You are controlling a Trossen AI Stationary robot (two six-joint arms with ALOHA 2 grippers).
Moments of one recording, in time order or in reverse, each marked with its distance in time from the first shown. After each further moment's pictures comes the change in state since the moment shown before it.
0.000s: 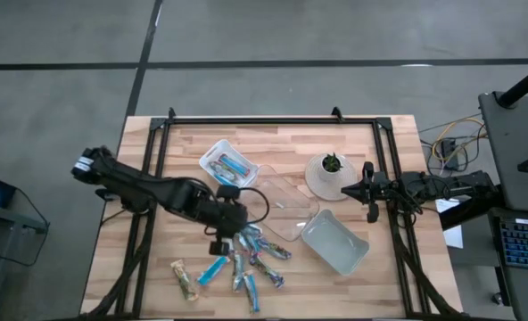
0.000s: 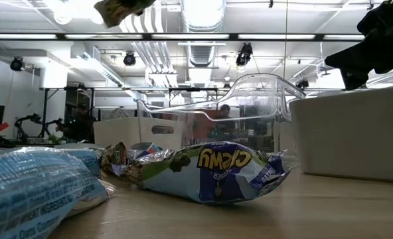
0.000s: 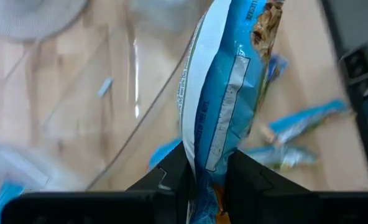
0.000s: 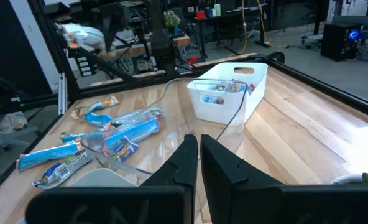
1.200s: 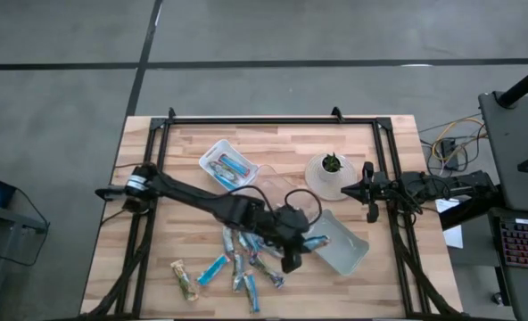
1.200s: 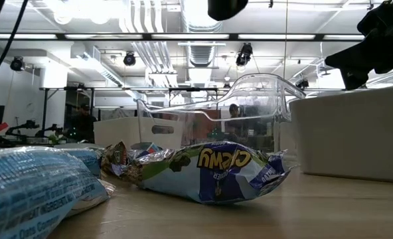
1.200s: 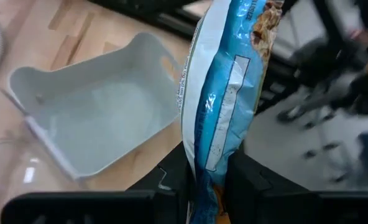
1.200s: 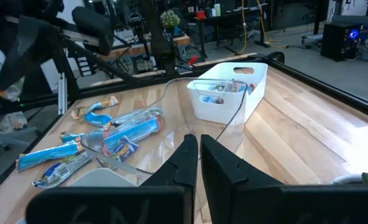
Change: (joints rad) left arm 0.058 0.474 0.405 0.452 0.136 -0.390; right arm 0.000 0.000 0.000 -0.001 0.000 0.000
